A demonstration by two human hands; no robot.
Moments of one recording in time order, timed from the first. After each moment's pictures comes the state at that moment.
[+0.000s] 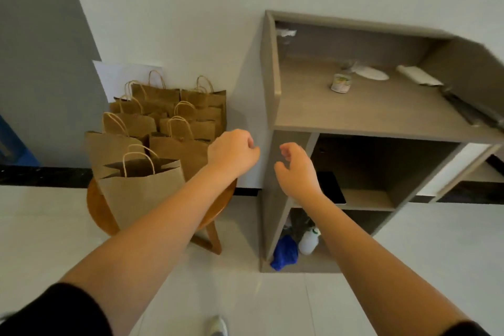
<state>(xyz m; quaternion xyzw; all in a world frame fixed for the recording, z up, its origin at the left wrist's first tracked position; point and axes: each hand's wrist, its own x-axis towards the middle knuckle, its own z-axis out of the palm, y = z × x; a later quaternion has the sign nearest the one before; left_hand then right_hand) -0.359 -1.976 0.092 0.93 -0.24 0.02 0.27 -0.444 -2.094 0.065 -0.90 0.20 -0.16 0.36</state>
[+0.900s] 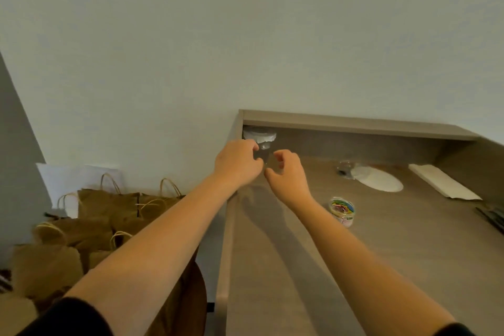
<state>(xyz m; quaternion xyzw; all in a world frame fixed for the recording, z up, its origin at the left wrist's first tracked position) -0.099 -2.209 0.204 0.91 -0.29 0.12 0.28 -0.155 -2.318 0.169 -0.88 0.13 -0.27 0.36</state>
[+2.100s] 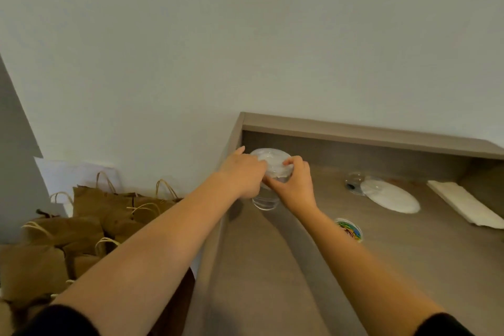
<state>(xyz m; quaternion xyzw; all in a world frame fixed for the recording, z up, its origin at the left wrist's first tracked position) -0.065 -2.245 0.203 0.91 -0.40 0.08 -0.06 -0.104 -2.374 0.147 -0.86 0.13 -0.29 0.40</state>
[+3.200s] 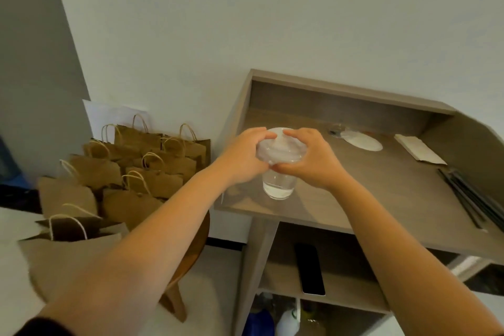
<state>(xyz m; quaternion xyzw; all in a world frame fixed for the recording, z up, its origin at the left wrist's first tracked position) -0.289 -2.142 0.186 0.85 -0.35 0.00 0.41 -0.343 -2.303 0.191 -0.94 0.00 -0.17 0.29</state>
